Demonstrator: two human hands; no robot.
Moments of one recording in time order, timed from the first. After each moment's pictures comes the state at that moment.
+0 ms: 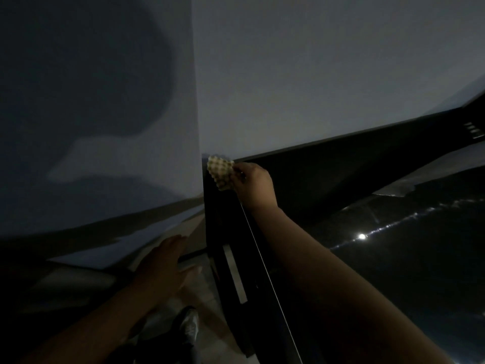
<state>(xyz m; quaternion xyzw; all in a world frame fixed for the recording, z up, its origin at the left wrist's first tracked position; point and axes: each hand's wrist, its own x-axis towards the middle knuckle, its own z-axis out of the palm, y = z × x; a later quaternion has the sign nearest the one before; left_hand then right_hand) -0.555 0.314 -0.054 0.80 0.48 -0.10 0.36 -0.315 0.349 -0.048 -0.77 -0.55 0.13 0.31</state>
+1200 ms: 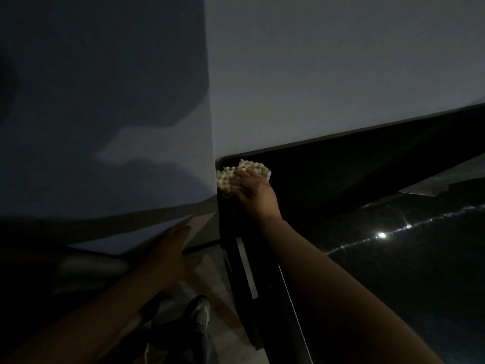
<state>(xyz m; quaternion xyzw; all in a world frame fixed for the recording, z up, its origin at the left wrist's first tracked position) -0.560 0.329 -0.063 0.77 0.52 -0.11 0.35 -0.328 0.344 -0.110 -0.72 -0.59 0.19 0.31</state>
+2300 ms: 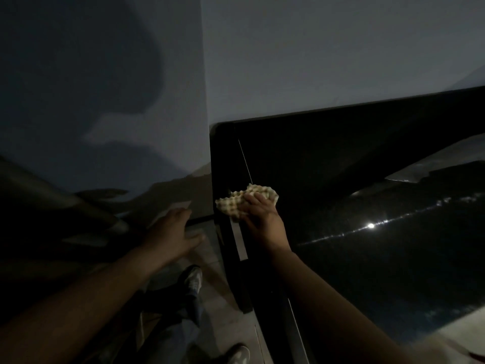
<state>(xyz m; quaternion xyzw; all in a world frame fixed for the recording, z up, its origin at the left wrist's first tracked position) -0.570 0.241 -0.057 0.78 0.52 -0.08 0.33 -0.348 0.168 -0.110 -0.73 -0.59 0.22 0.28</state>
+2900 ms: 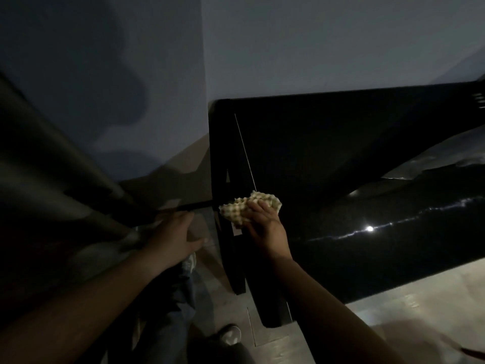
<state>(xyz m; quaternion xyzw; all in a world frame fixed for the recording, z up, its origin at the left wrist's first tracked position) -0.584 0.119 -0.057 0.78 0.53 -0.03 0.33 -0.363 0.047 -0.114 -0.73 -0.59 0.22 0.27</state>
